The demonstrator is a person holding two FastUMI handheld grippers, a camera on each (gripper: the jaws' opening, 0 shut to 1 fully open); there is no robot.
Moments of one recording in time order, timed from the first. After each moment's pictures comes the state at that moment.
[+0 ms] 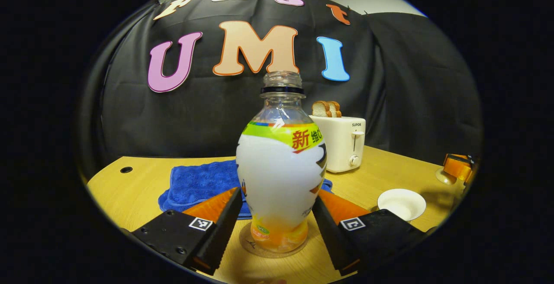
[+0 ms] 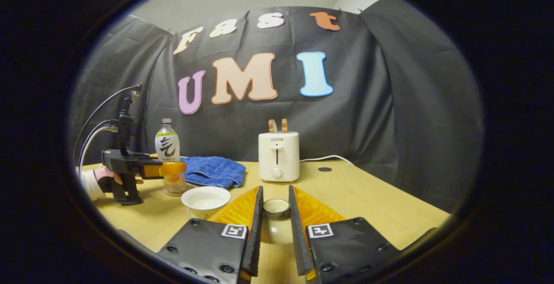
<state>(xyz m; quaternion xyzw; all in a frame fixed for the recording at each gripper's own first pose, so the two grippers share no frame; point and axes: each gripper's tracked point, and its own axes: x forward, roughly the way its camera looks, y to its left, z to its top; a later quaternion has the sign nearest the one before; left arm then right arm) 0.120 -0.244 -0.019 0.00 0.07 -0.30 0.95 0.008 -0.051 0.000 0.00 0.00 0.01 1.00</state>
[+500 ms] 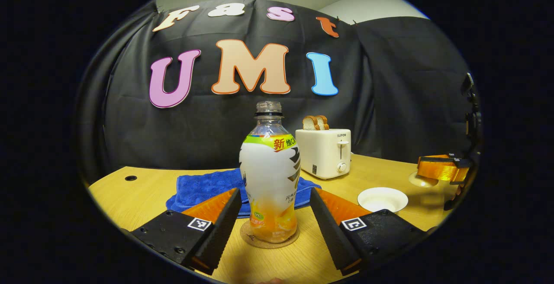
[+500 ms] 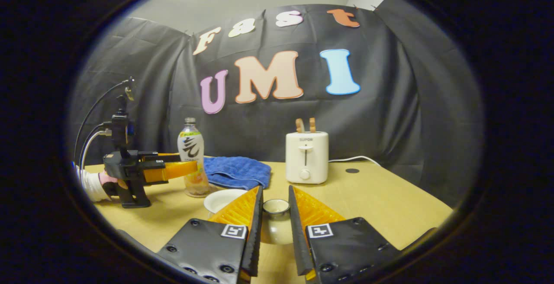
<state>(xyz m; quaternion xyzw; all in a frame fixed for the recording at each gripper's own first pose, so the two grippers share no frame) 0.081 -0.224 0.001 -0.01 0.00 -0.31 0.95 0.025 0.007 -0.003 0.00 0.00 0.11 0.99</state>
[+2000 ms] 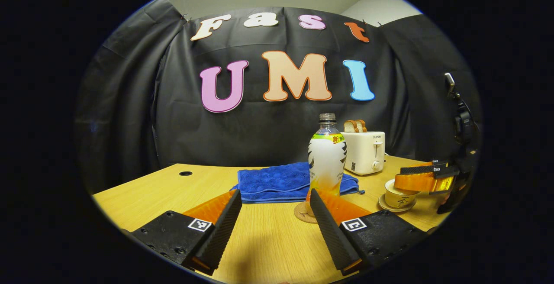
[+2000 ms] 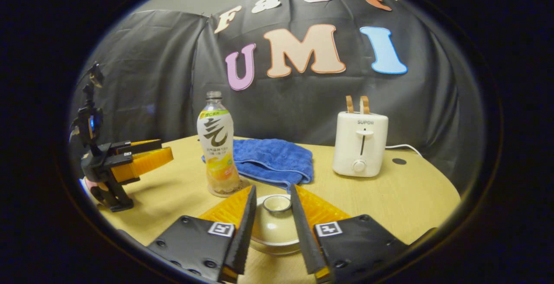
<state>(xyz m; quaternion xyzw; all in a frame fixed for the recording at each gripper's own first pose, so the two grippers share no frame) 0.055 -0.124 0.003 -0.01 0.00 -0.18 0.98 0.066 0.094 -0.033 -0.02 0.09 0.19 0.98</state>
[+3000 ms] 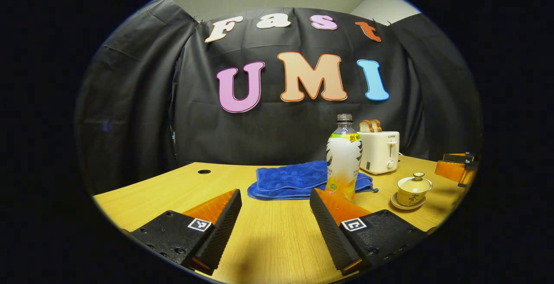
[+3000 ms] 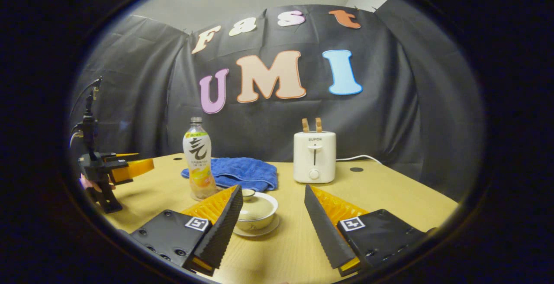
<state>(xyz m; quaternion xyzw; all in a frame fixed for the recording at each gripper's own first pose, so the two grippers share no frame) 0.046 -0.089 0.004 -0.01 0.01 -0.12 0.99 0.017 0.016 -0.002 0.00 0.00 0.06 1.00</state>
